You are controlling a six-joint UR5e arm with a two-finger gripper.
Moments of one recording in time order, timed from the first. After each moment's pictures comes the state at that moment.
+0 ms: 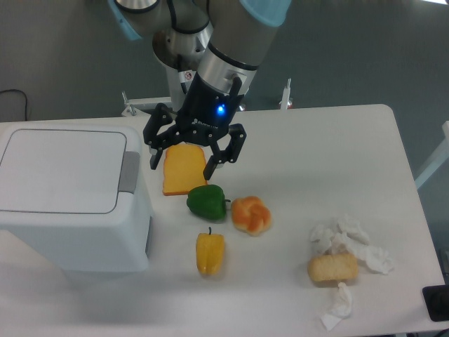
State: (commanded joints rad) arm 2.47 -1.68 -1.54 -1.26 1.00 0.27
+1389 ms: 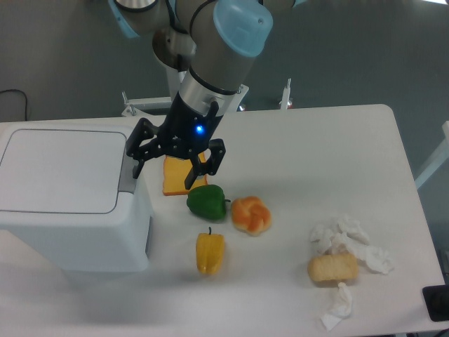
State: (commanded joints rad) arm 2.42 -1.71 -1.57 -1.26 1.00 0.28
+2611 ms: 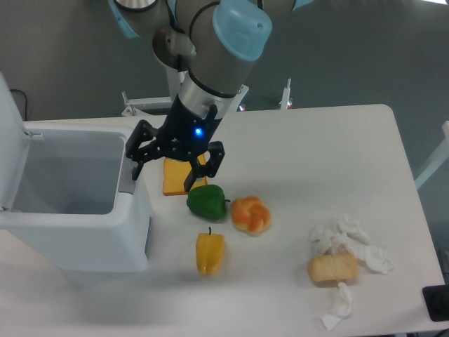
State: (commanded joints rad) arm 2.47 -1.71 -1.52 -1.23 1.00 0.32
